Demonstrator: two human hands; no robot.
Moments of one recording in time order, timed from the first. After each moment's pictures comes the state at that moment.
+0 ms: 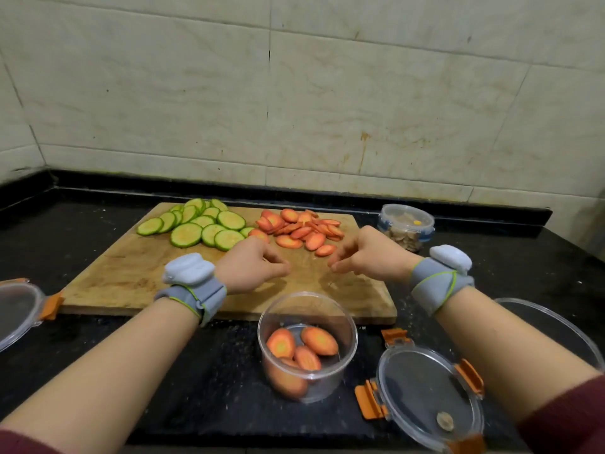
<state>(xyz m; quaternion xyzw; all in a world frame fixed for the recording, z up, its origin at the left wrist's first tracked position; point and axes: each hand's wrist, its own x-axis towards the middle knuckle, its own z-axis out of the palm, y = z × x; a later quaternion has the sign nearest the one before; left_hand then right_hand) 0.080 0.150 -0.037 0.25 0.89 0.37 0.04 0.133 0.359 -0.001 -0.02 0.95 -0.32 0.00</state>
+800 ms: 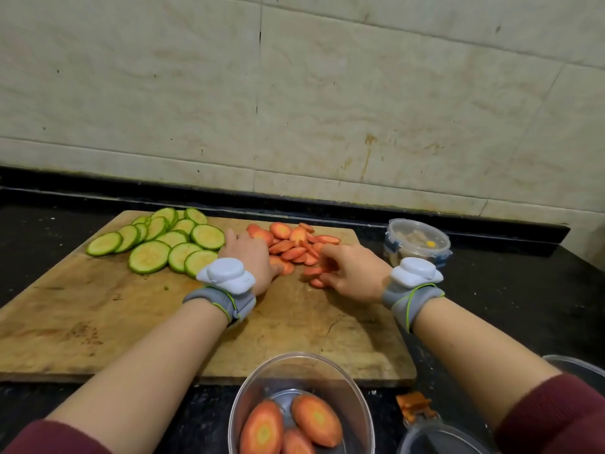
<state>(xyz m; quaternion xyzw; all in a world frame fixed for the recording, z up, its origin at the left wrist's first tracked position) -0.019 0.204 -0.056 0.12 0.98 0.10 -0.07 0.037 0.386 -0.039 -0.10 0.99 -0.06 -0.06</state>
